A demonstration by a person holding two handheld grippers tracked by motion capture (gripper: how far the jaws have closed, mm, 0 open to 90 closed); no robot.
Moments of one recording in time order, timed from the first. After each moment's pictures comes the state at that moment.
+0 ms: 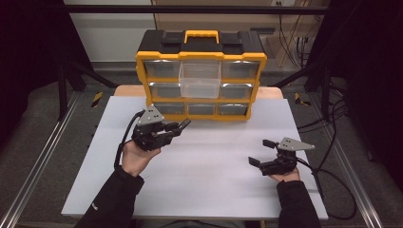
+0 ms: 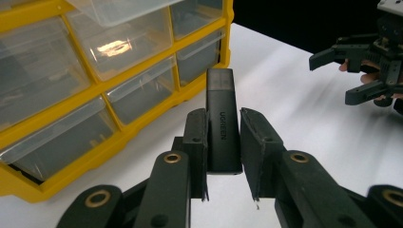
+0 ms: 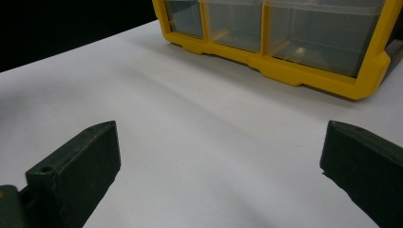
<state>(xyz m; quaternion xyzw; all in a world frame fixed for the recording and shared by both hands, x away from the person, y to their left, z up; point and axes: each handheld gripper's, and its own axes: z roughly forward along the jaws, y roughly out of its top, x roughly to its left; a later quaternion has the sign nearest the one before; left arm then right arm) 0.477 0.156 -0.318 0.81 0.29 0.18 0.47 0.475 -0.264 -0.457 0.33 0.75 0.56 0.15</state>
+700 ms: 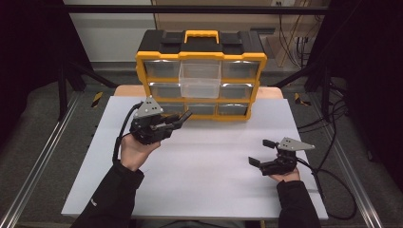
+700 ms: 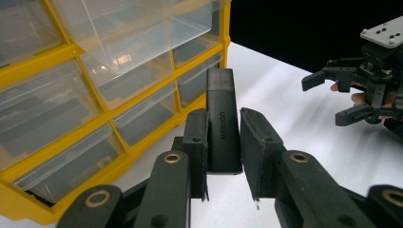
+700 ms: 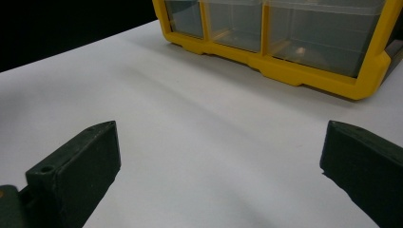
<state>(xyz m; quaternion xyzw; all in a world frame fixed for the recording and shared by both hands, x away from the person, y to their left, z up) 0.477 0.154 -0.292 0.81 0.28 0.19 0.48 0.475 -0.264 -0.457 0.33 0.75 0.56 0.15</state>
